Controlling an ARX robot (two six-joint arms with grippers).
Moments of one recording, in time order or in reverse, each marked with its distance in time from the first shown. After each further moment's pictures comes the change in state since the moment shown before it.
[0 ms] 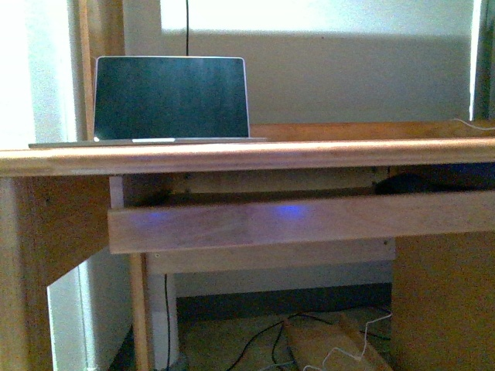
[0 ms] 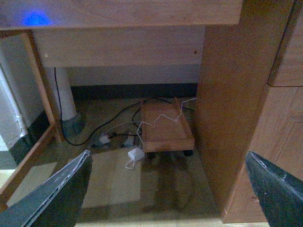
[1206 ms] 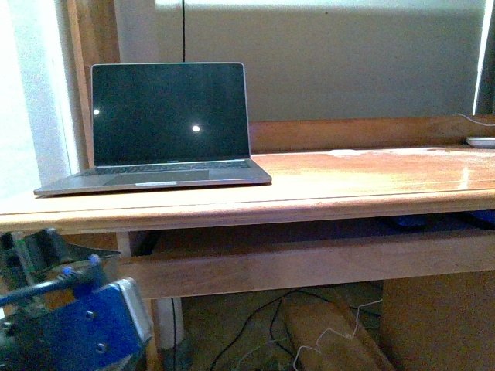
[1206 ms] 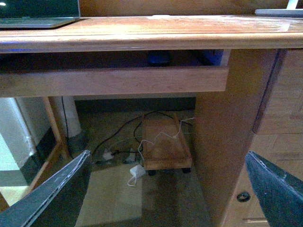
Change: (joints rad) left arm -0.187 1.812 0.537 1.201 0.293 1.152; right arm 0.000 0.000 0.000 0.000 -0.002 0.000
